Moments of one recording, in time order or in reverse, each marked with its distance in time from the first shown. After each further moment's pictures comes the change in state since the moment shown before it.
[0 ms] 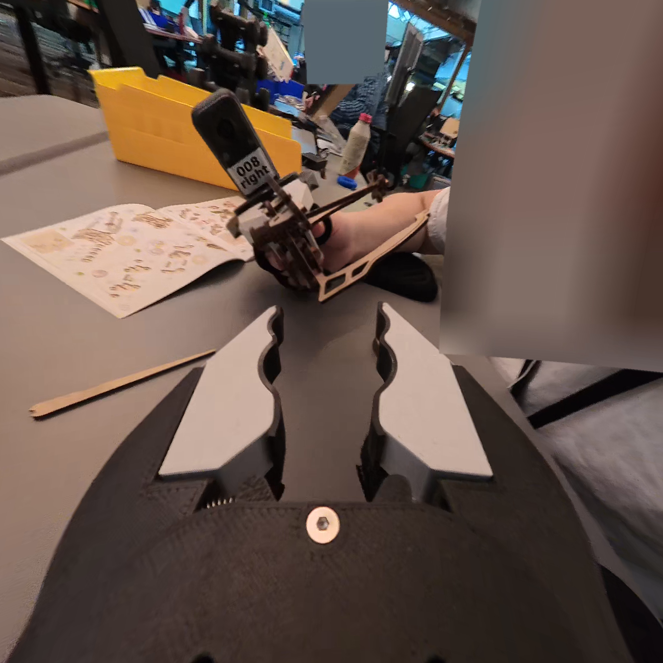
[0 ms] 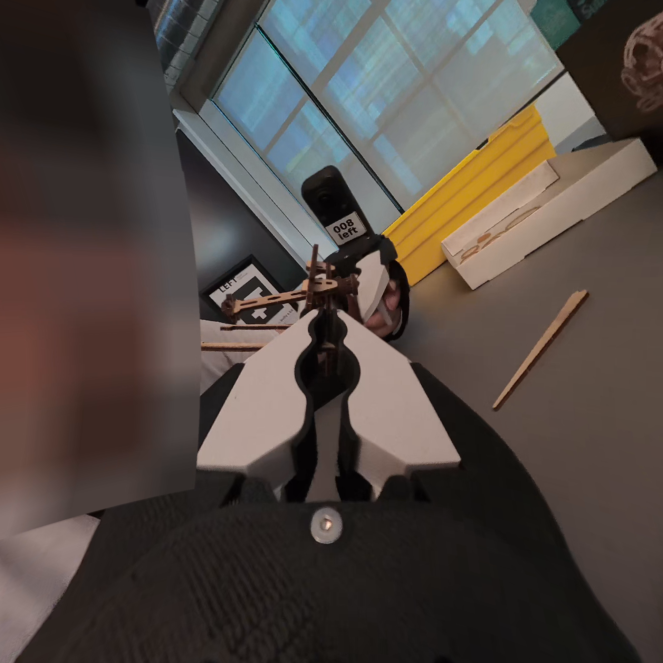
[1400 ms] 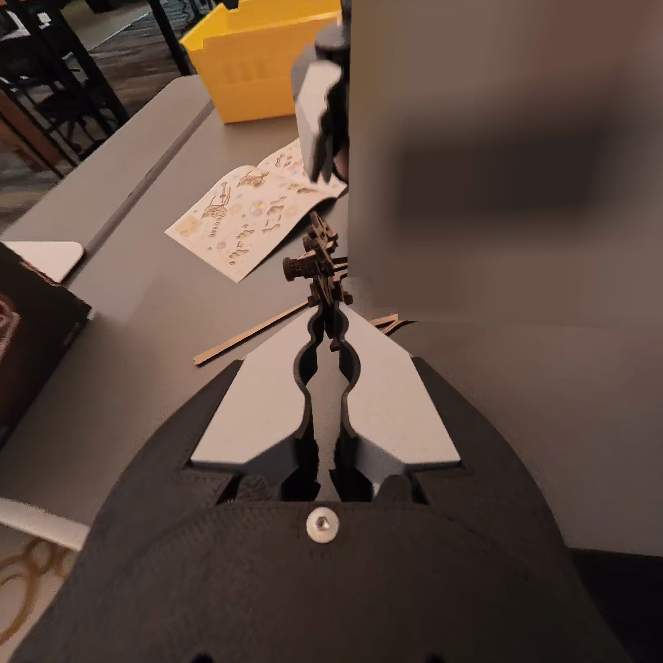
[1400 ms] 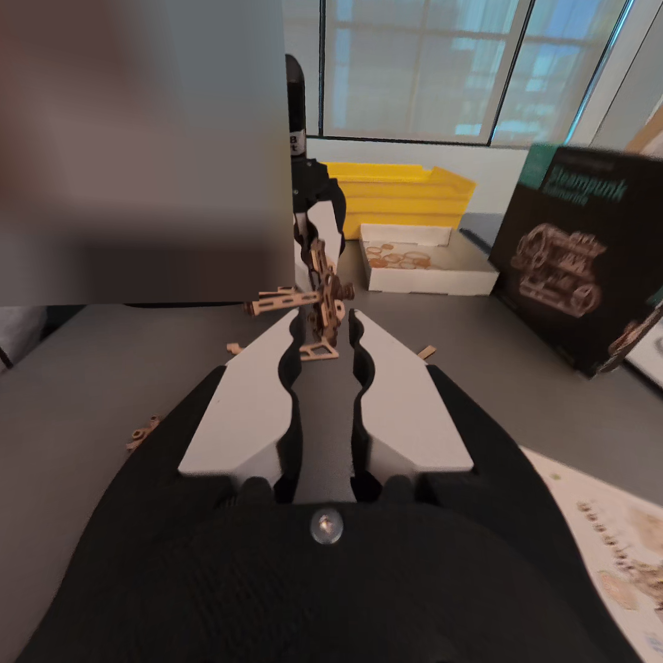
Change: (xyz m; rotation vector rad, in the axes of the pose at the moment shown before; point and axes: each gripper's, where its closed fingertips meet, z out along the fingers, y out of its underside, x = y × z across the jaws) left arm -0.036 0.022 -0.010 -0.277 -0.369 0.363; right arm 0.002 0.005 -0.011 -0.291 0.219 -0.810
